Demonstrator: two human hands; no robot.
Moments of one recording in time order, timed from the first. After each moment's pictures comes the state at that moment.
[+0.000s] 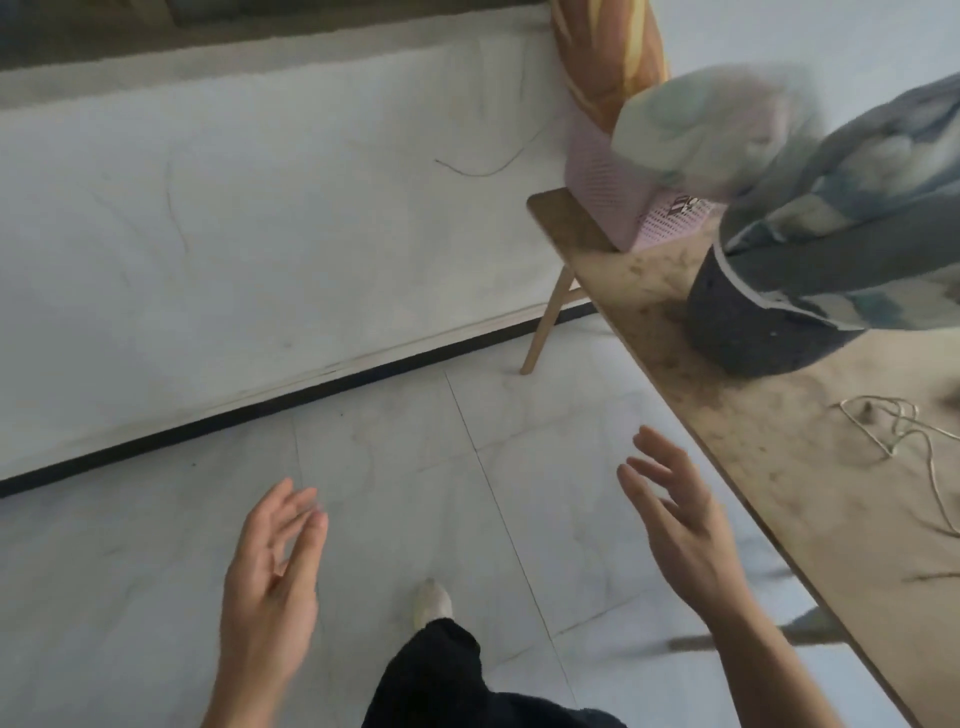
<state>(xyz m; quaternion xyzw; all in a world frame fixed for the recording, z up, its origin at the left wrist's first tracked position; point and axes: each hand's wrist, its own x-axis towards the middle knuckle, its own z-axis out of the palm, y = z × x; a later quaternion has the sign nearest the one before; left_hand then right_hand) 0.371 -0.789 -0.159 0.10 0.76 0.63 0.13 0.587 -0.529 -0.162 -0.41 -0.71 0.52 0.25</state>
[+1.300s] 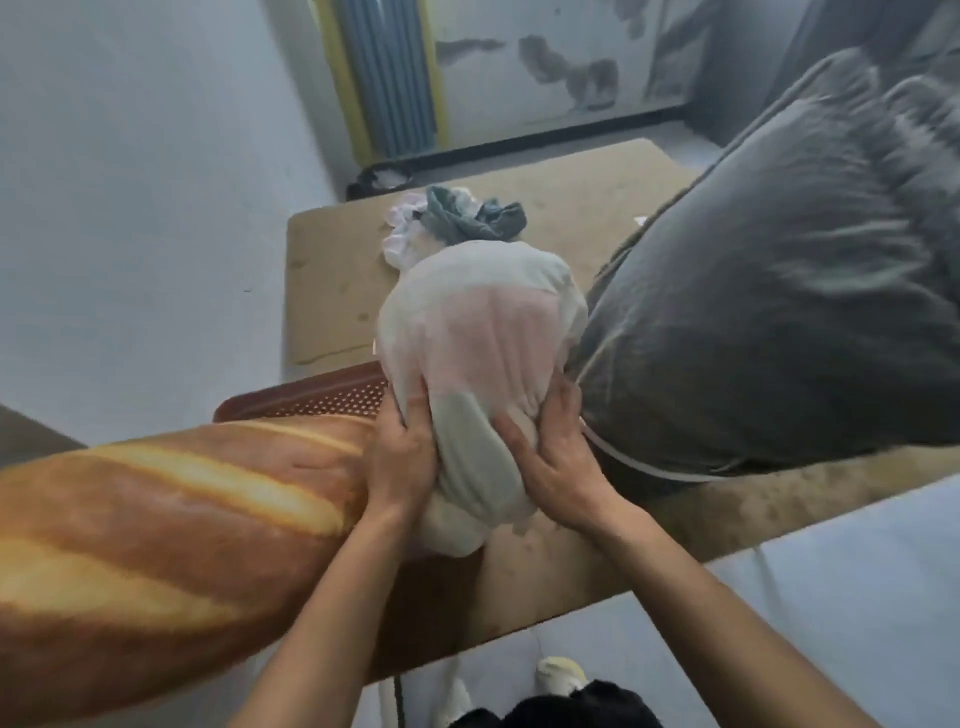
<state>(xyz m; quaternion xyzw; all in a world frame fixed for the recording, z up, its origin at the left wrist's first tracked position) 0.144 0.092 -0.094 0.66 0.47 0.31 0.49 0.272 -0.019 -0.118 -0.74 -0.43 0.22 0.47</state>
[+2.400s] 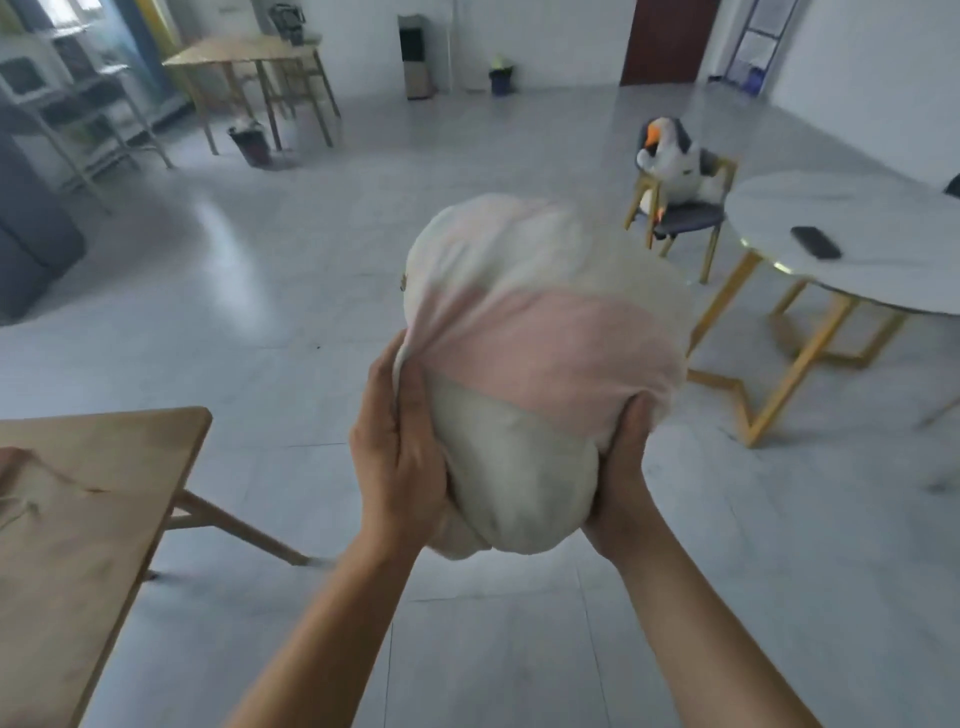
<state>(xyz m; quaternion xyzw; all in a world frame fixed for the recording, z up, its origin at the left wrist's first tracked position) 0.351 -0.666 -0.025 0.71 -0.17 0.14 0.67 0.277 -0.815 -0.068 -0.52 0.13 -0.14 0.84</state>
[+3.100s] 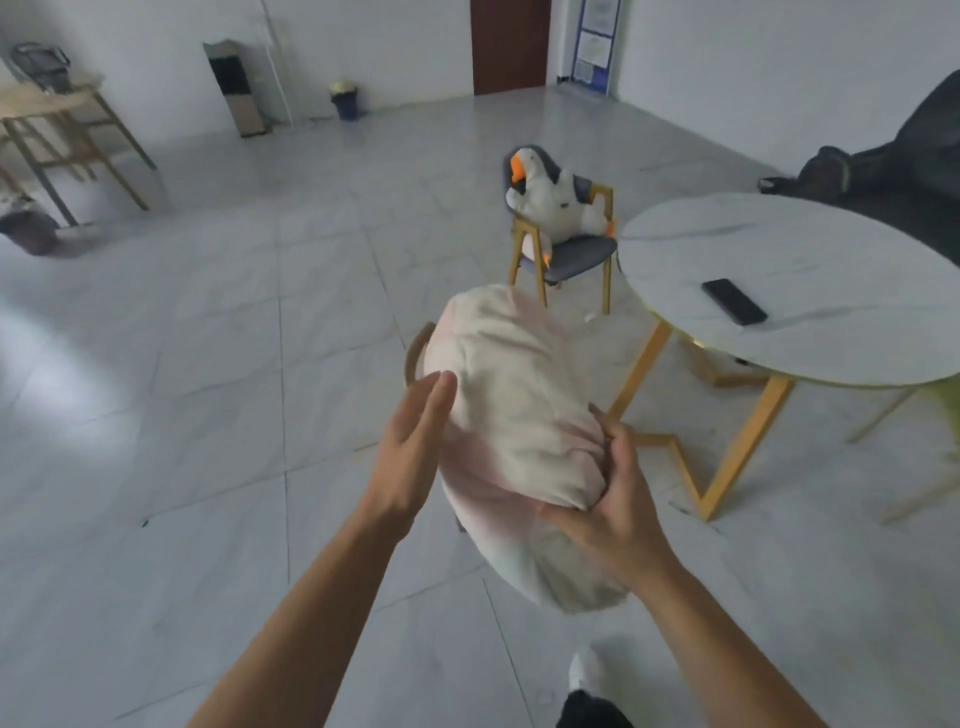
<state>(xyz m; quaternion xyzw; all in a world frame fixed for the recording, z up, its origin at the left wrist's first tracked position) 0.738 -1.135 -0.063 0.69 -0.25 -0.28 0.62 0.564 -1.254 -0.105 -0.74 0.24 -0.31 0.55</state>
